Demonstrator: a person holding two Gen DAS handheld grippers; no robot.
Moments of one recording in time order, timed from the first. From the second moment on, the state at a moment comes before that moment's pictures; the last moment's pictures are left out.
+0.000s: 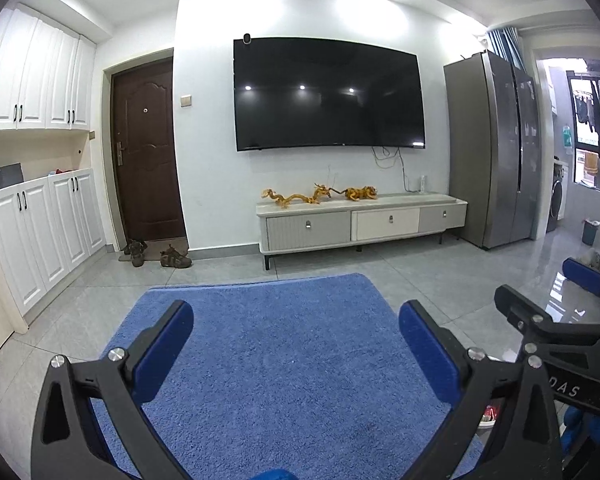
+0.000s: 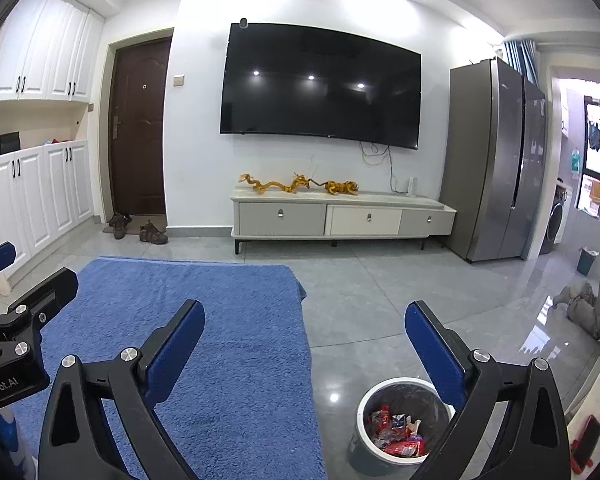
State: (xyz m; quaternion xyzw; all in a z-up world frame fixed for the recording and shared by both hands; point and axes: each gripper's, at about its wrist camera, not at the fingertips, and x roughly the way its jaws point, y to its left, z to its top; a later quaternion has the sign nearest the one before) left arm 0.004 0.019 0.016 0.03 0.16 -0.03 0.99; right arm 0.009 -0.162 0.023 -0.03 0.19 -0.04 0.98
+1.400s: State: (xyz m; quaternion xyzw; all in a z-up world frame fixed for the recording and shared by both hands) left arm 0.001 0.029 0.006 0.02 0.14 -0.03 0.99; right arm -0.003 -0.173 0.024 -0.03 0.18 -0.08 0.98
